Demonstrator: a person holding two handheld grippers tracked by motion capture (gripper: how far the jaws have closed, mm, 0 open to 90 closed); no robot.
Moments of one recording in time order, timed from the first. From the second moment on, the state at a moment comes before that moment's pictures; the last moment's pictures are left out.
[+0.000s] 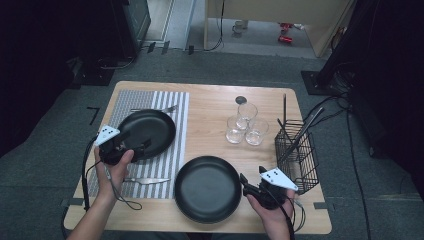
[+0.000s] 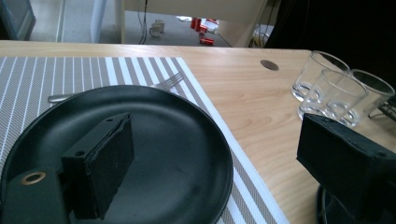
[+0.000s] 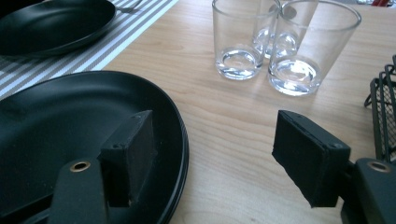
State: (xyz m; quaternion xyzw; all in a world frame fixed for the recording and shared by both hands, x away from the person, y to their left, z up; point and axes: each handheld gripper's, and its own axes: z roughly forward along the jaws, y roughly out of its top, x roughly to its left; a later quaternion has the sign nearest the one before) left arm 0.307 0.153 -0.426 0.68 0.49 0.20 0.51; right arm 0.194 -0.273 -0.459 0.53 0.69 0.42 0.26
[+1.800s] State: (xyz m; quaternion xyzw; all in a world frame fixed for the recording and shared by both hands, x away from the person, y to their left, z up) left arm 0.286 0.144 -0.472 0.72 0.47 0.16 0.49; right arm 0.347 -0.231 -0.454 0.52 0.69 0.43 0.26
